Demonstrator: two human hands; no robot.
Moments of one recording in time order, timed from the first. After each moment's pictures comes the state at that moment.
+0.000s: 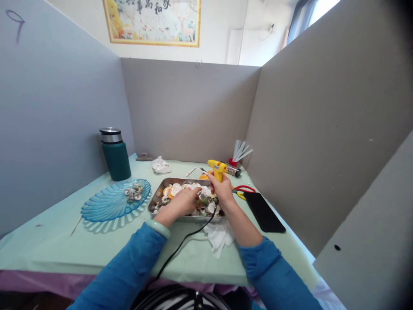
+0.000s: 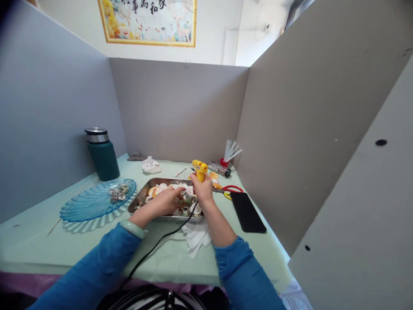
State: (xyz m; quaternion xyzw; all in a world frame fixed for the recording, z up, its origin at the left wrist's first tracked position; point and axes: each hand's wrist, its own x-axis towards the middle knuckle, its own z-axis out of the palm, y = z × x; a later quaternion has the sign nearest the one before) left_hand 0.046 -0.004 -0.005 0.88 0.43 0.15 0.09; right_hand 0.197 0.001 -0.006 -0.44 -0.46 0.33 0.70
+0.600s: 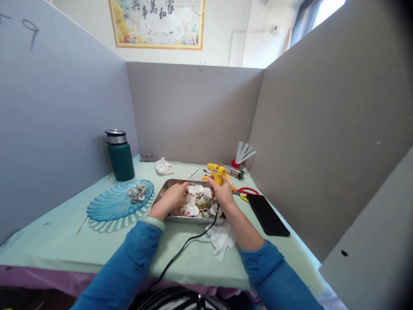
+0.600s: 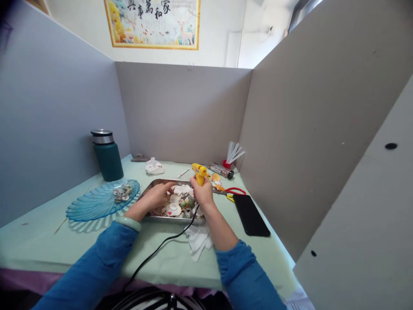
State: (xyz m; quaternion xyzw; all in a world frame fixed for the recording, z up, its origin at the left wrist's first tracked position) left_hand 0.015 0.024 -0.006 0.84 0.52 0.15 0.05; right_hand 0.193 0.003 -0.015 -0.46 -0.48 0.31 0.68
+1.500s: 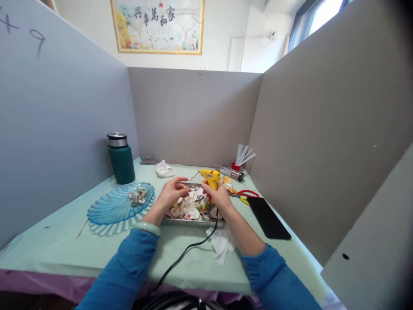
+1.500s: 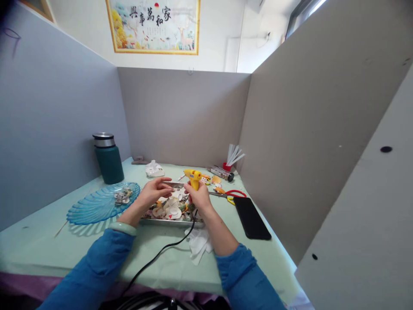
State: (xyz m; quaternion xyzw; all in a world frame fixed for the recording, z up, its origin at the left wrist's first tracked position) left_hand 0.011 0.024 -0.003 0.65 0.39 0.48 0.44; right_hand 0.185 -0.005 -0.013 -0.42 -0.51 0.41 0.62
